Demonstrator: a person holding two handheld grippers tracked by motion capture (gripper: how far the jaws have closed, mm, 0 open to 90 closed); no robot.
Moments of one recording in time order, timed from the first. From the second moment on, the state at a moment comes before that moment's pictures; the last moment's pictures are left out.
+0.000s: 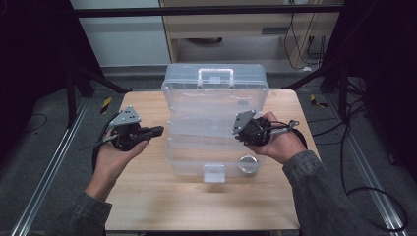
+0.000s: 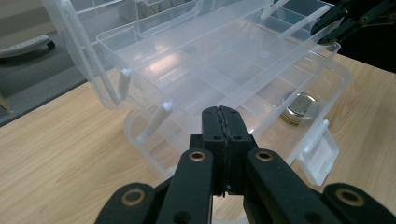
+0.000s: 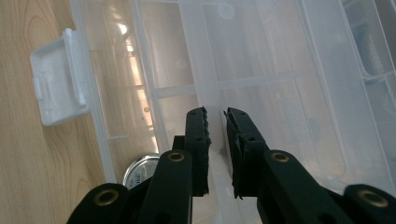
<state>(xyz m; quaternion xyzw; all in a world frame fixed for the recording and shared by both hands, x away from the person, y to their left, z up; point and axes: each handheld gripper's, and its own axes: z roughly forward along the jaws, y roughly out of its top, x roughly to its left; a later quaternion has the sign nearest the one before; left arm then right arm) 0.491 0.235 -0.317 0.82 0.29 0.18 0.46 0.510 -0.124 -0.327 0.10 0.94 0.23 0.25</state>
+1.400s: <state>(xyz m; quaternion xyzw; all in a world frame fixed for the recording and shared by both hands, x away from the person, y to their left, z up) 0.509 0.227 -0.309 0.81 0.30 0.19 0.47 0.504 -0.124 -0.332 0.09 0.94 0.22 0.24</state>
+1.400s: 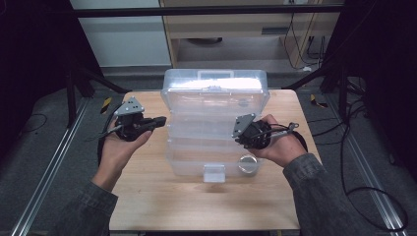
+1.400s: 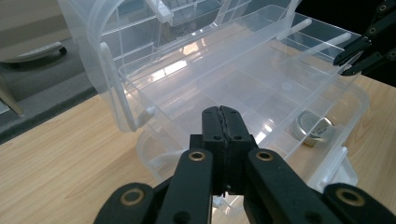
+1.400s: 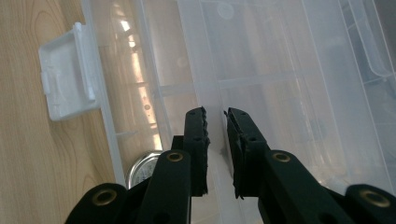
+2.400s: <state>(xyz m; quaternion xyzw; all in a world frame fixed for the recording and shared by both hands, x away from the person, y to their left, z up) 0.510 0.226 -0.312 0.80 0.31 0.19 0.48 0.500 -0.126 -0.336 0.10 0.93 0.23 0.25</state>
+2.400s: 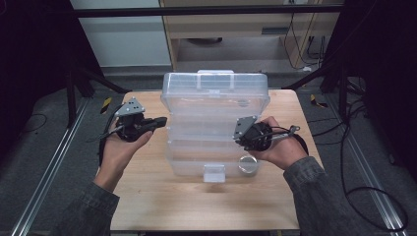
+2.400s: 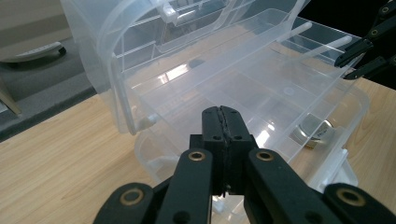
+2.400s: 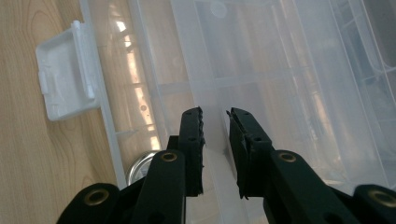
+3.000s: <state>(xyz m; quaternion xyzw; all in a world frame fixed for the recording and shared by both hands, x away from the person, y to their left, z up) 0.527 0.225 -0.319 0.77 0.34 0.17 0.51 0.492 -0.126 -0.339 0.08 0.94 0.21 0.24</state>
